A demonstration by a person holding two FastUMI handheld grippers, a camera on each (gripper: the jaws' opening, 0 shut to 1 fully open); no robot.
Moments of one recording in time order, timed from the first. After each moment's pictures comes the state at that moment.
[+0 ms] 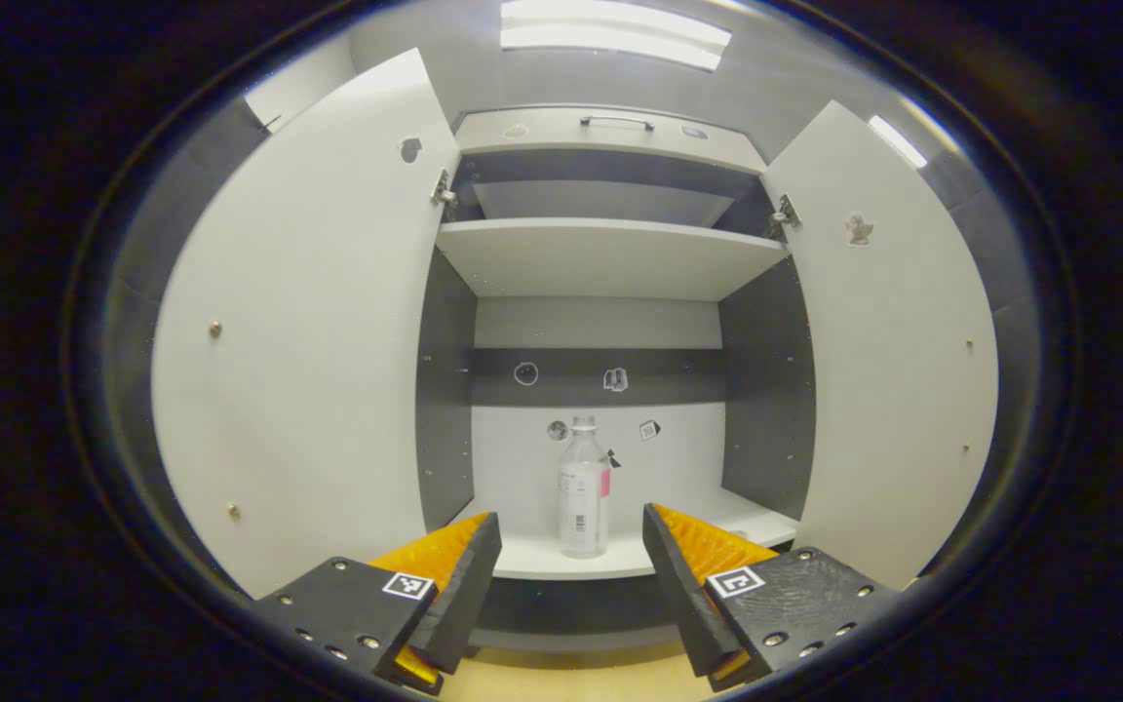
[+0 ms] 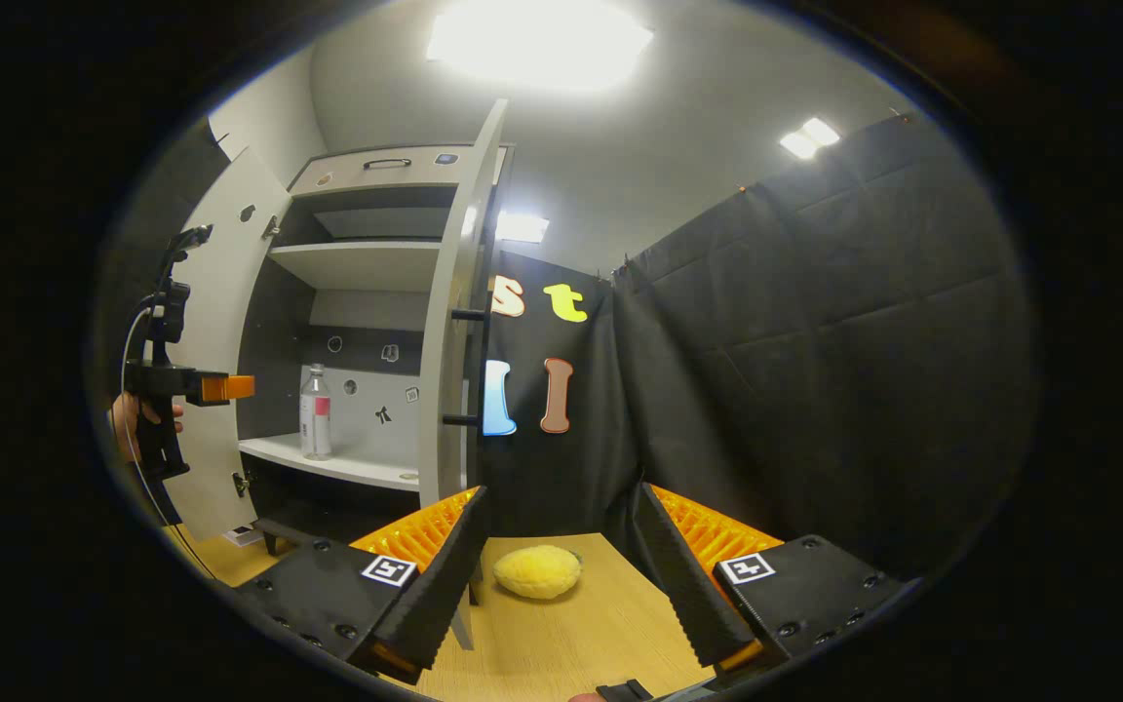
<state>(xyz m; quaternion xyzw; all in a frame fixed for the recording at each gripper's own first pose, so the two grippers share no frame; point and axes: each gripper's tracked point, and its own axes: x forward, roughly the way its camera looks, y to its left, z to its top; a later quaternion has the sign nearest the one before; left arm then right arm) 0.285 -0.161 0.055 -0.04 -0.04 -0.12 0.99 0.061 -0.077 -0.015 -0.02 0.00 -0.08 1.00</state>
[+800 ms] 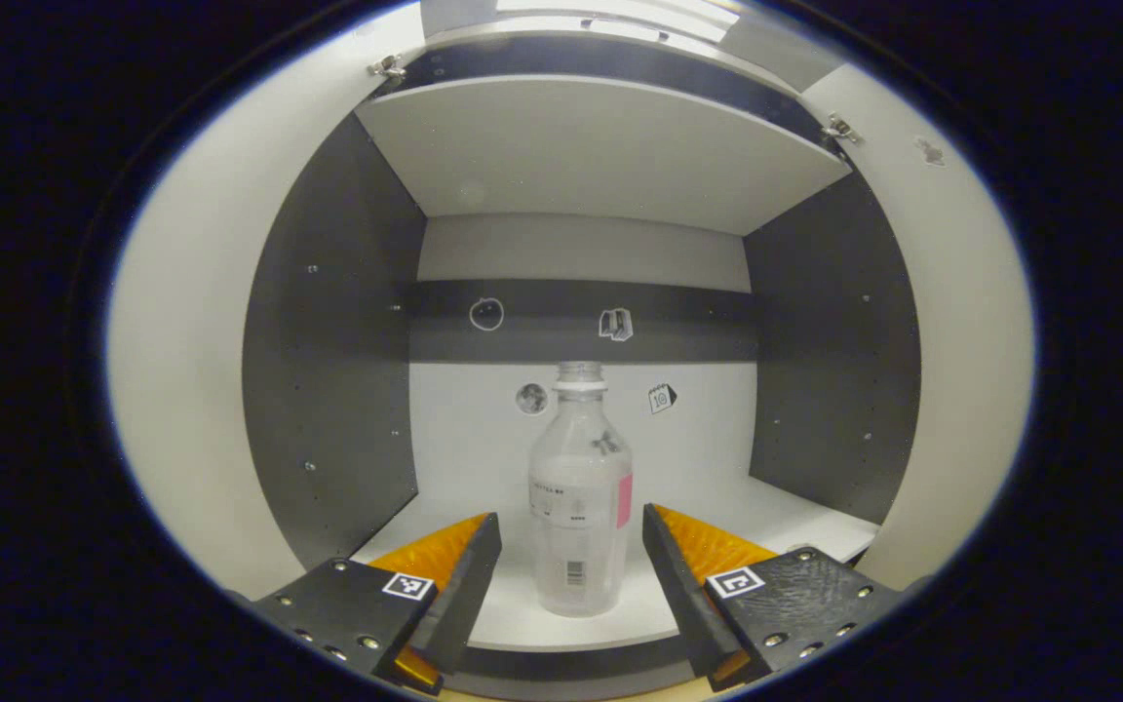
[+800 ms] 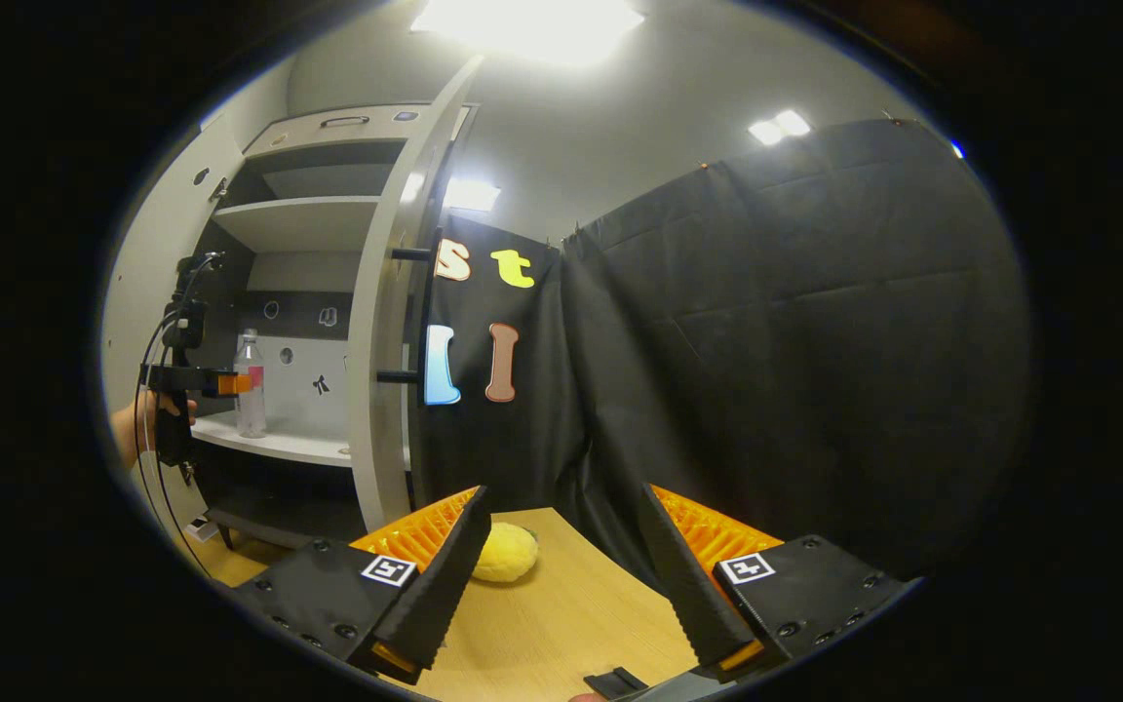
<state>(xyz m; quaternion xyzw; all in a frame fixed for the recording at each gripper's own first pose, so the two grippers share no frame) 0.446 -0.210 -0.003 -0.04 0.02 -0.15 0.99 0.079 -0.094 -0.047 -0.02 0.06 -0.16 0.98</state>
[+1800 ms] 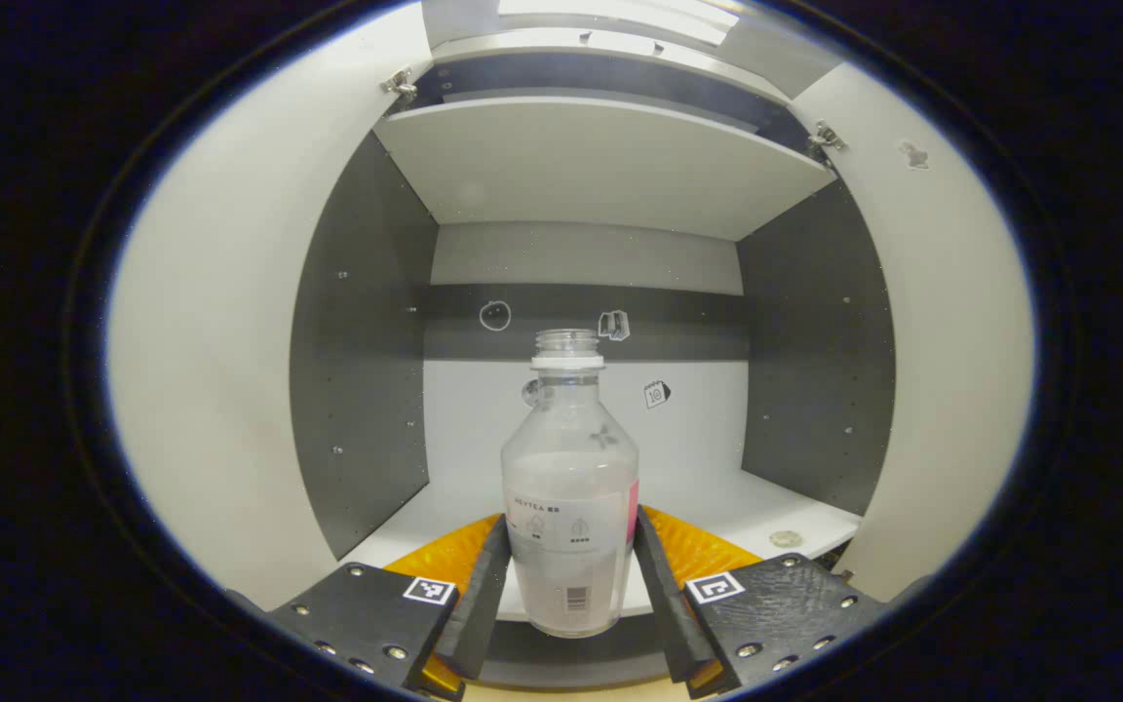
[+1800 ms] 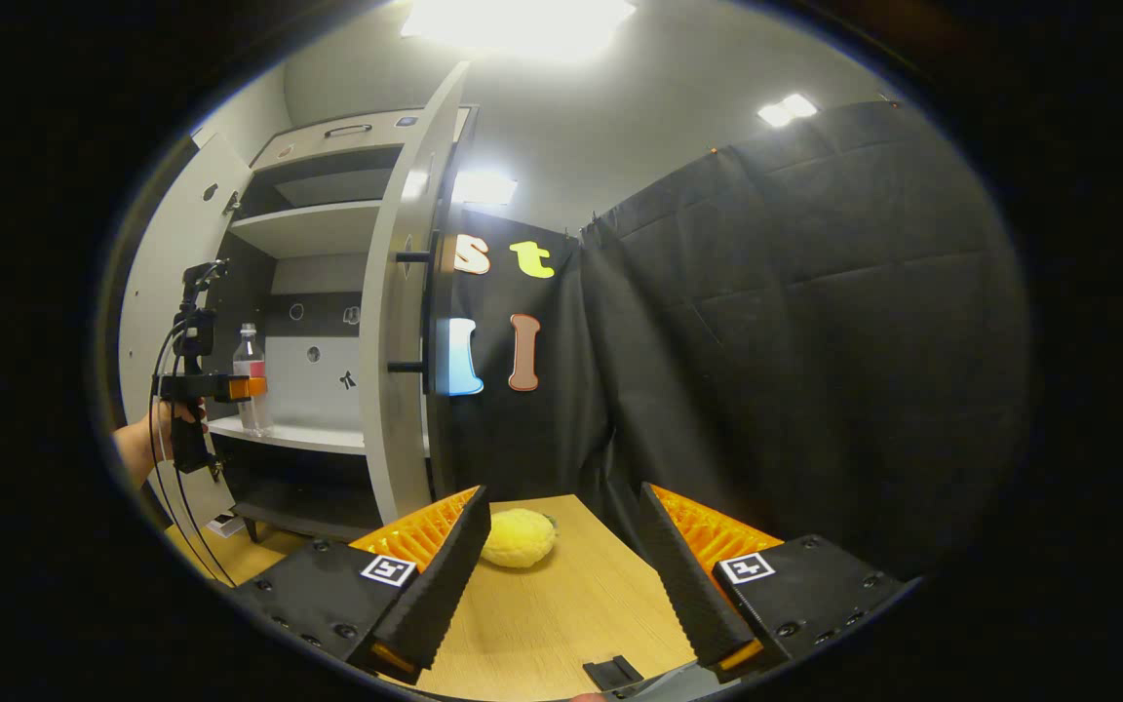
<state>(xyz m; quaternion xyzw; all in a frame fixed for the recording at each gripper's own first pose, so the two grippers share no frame) 0.379 -0.200 0.001 -0.03 0.00 -0.15 0.99 0.052 -0.103 -0.050 0.00 0.07 -0.11 0.99</state>
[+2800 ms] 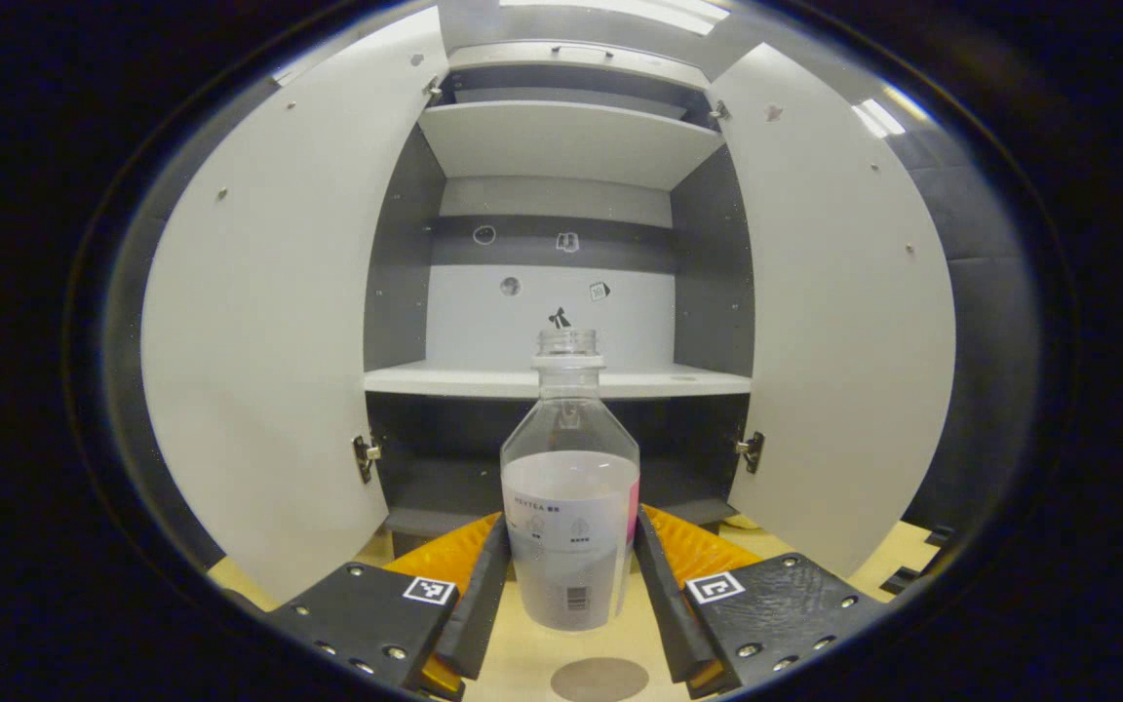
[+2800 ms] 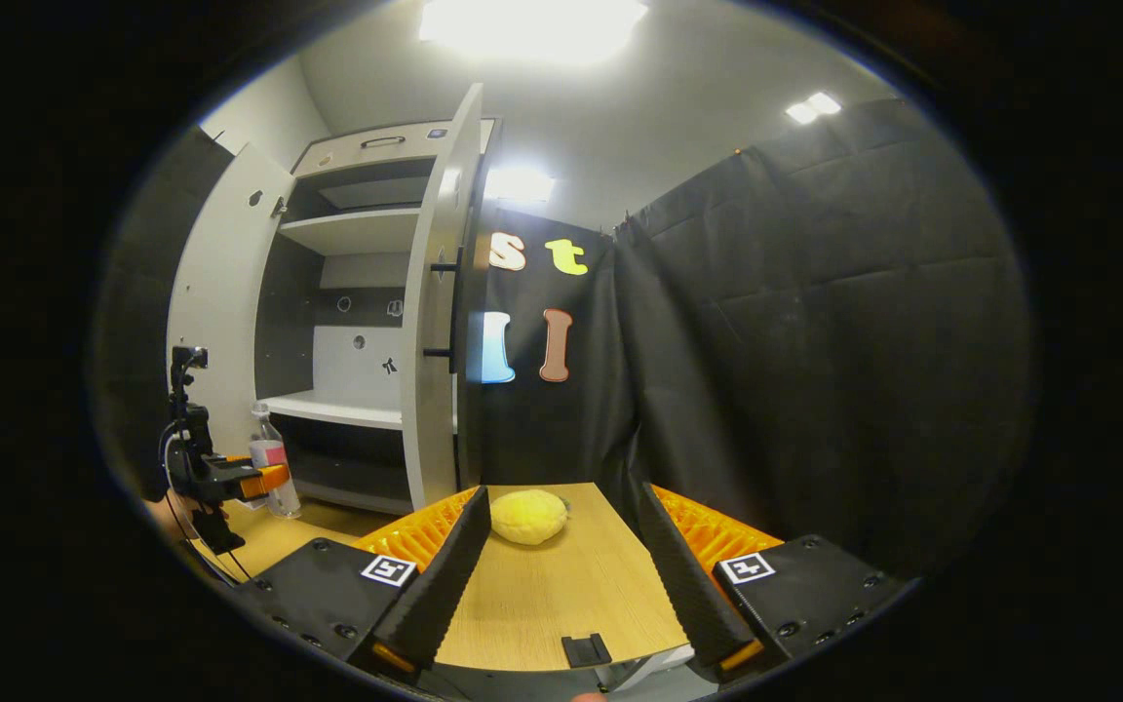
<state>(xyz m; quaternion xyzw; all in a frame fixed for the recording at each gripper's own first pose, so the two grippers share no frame) 0.178 -0.219 -0.156 -0.04 0.08 -0.17 0.98 -0.012 -0.121 -0.047 -0.02 0.08 -0.05 1.00</state>
